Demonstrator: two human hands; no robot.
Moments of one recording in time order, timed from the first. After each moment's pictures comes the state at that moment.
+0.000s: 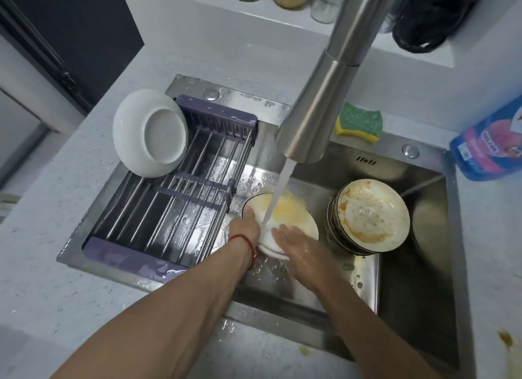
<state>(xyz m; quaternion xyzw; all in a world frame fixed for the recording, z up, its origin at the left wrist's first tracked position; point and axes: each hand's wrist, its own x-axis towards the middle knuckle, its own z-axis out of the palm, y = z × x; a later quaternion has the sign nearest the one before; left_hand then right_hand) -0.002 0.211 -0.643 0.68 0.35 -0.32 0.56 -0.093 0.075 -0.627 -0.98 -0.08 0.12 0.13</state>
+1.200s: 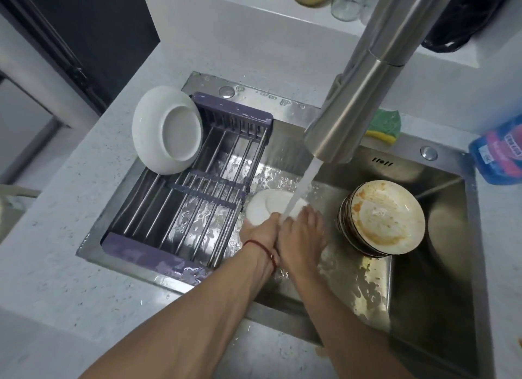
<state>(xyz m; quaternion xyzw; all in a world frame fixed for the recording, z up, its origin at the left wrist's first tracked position) -0.019 0.206 -0.602 0.50 0.46 -0.23 0.70 -0.051 0.144 -0.620 -0.90 0.33 0.08 0.26</state>
